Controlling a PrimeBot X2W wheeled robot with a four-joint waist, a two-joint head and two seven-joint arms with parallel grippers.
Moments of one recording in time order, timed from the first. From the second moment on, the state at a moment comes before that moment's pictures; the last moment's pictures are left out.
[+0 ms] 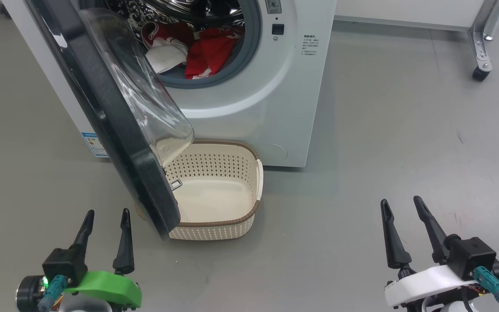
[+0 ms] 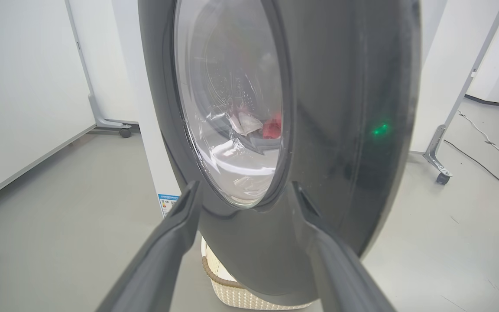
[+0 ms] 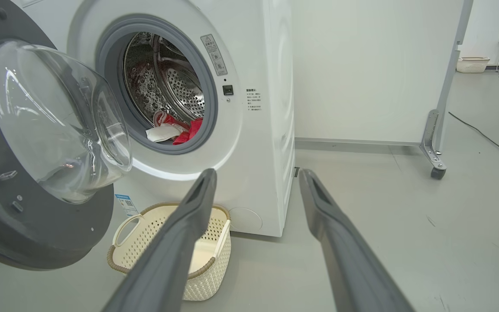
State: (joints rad) left arm -0.05 0.04 -0.09 0.27 -0.29 0.01 -0.25; right arm 0.07 -0.22 0.34 0.02 0.47 -0.13 -0.26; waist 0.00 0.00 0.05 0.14
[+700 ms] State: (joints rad) left arm -0.05 0.04 -0.09 0.28 -0.28 0.00 -0.25; right arm 0.09 -0.19 0.31 0.01 0.43 -0.10 -0.26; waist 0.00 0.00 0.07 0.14
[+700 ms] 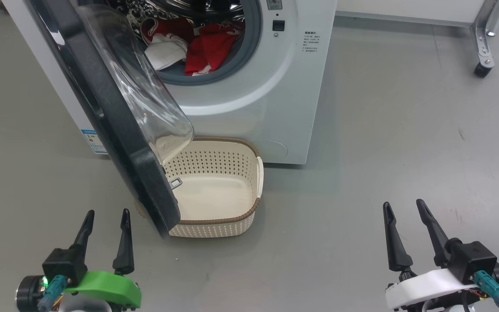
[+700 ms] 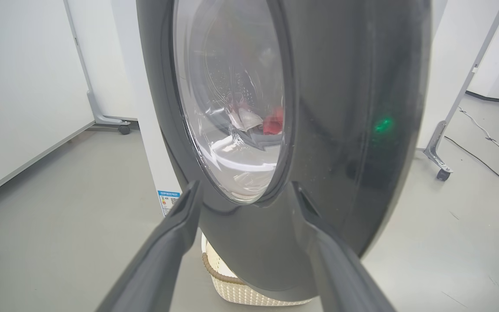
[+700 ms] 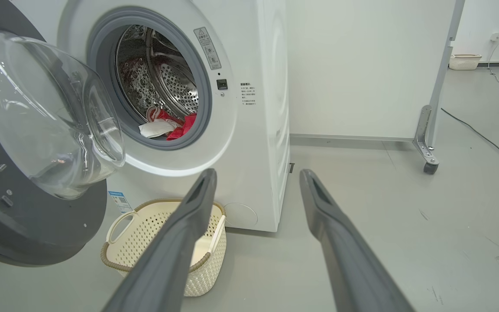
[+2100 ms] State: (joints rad) left arm -0.40 0.10 0.01 -0.08 -0.25 -0.04 -0.26; right arm 0.09 -0.12 0.26 0.05 0.37 -0.02 -0.26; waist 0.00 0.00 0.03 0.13
